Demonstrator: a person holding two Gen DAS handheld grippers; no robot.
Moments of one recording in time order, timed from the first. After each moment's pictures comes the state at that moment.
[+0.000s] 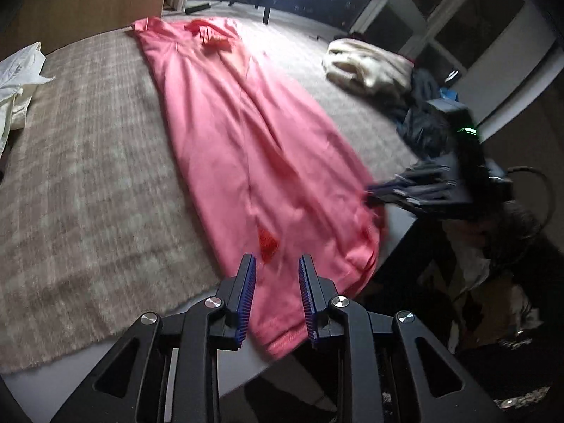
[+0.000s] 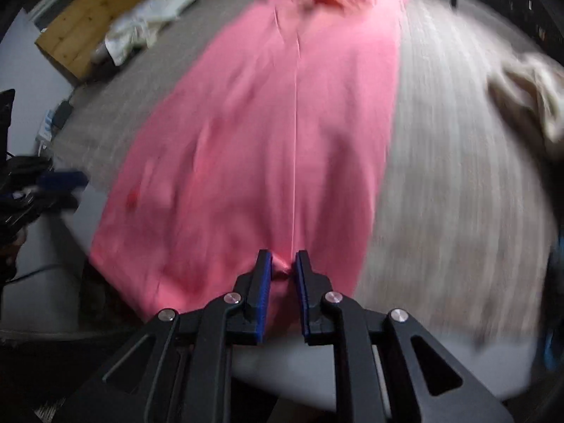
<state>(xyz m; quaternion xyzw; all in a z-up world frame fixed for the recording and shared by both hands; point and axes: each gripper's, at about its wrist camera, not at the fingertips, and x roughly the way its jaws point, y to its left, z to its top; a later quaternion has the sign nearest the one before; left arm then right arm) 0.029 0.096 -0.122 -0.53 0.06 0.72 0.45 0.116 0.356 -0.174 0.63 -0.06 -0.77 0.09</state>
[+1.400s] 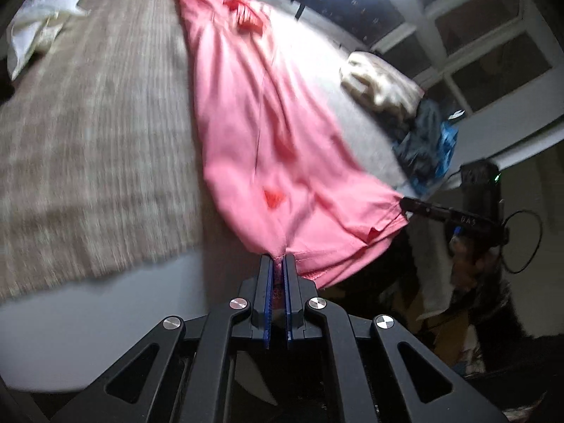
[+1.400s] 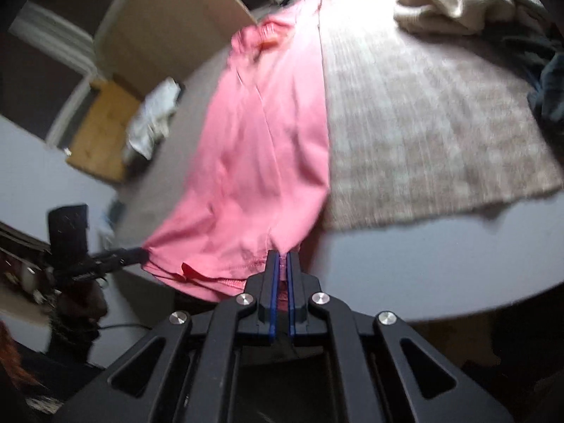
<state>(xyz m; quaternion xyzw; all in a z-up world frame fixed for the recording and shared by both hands) -0.004 0.078 -0.114 -0.58 -0.06 0.69 0.43 0.156 0.423 -0.137 0.48 -0.31 -0.82 0.07</state>
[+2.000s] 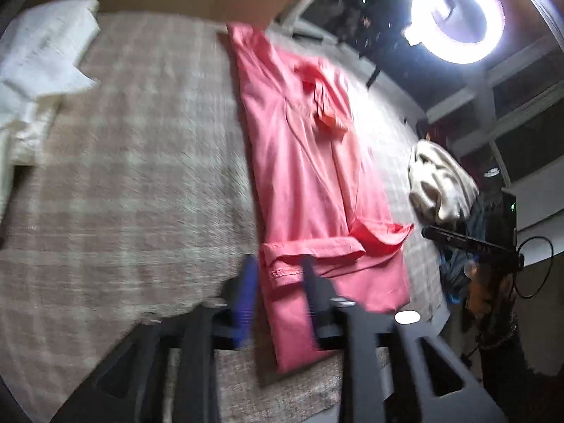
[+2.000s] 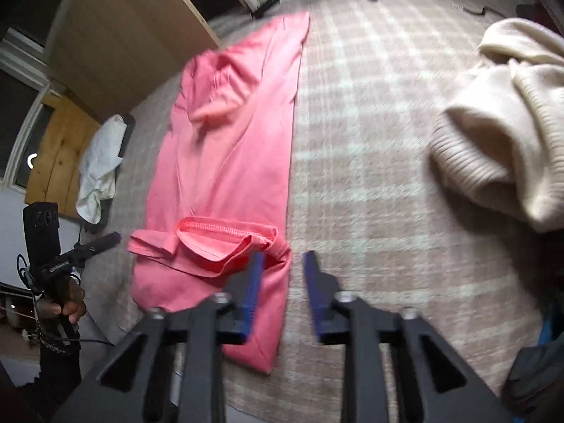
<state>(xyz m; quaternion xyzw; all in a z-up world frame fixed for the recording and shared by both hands) -0.159 0.121 -0.124 -0.57 -0.08 0.74 0.34 -0.021 0.498 -0.129 0.53 -0.23 -0.81 0.03</state>
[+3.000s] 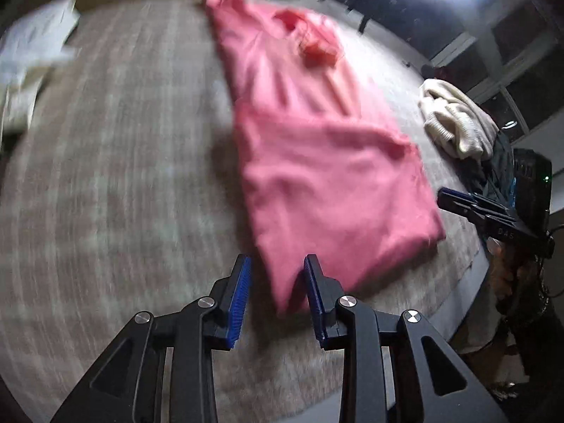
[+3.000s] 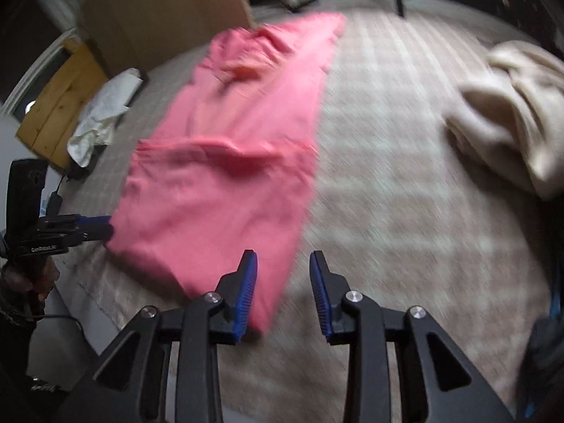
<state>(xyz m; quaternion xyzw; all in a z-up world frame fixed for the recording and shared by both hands) -0.106 0.163 -0.163 -0.57 0.01 0.75 0.34 0.024 0.435 -0.147 0.50 -0.12 -0.86 0.05</state>
